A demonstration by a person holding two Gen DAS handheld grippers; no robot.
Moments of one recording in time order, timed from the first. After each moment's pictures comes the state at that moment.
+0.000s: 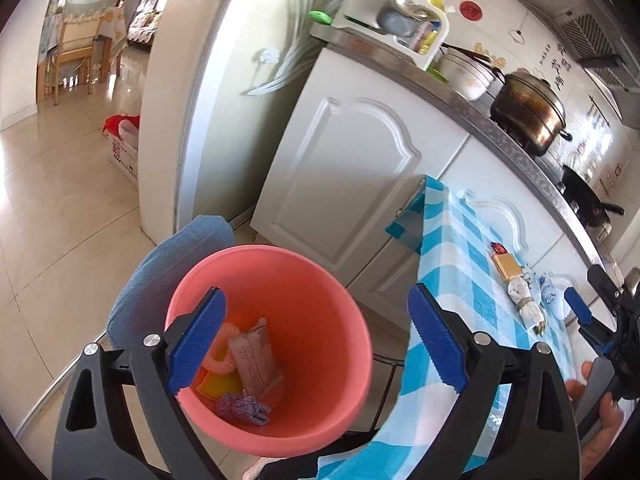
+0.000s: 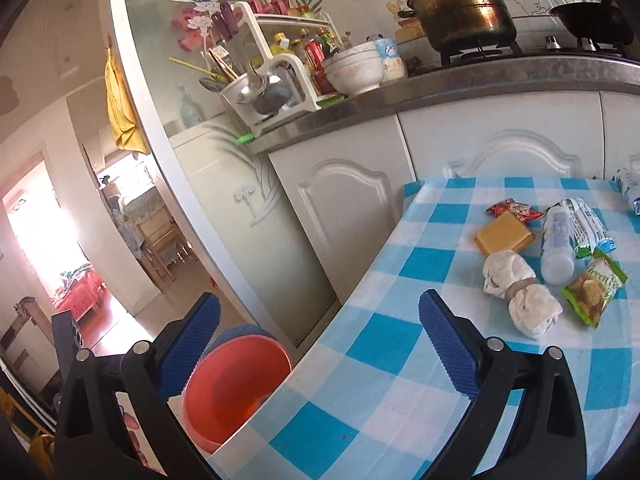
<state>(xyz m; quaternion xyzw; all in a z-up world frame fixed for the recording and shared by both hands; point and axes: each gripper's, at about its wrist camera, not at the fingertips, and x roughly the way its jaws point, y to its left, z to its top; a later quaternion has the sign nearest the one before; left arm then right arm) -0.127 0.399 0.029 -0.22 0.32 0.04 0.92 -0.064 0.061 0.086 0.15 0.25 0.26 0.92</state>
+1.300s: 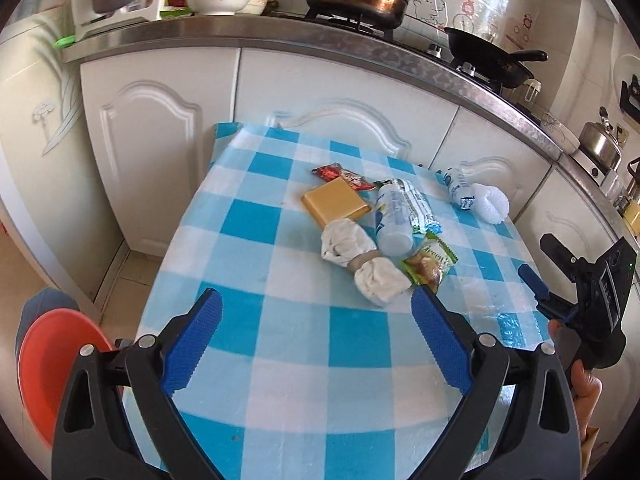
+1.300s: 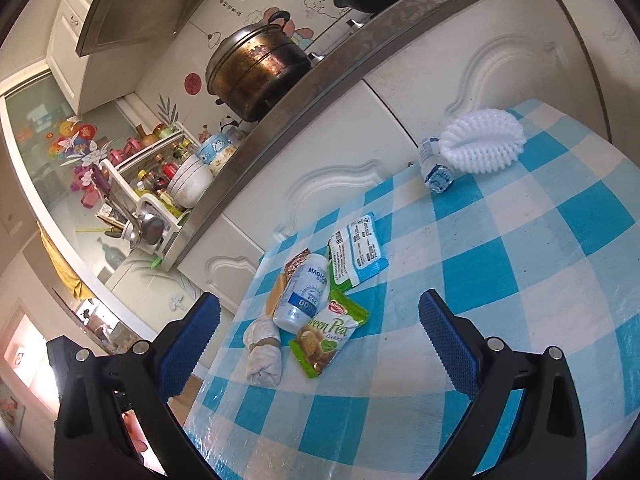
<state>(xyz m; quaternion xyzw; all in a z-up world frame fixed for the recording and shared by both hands) -0.024 0.117 0.074 -0.05 0.39 -0.14 0.91 -0.053 -0.218 0.028 0.36 0.22 0.13 0.90</state>
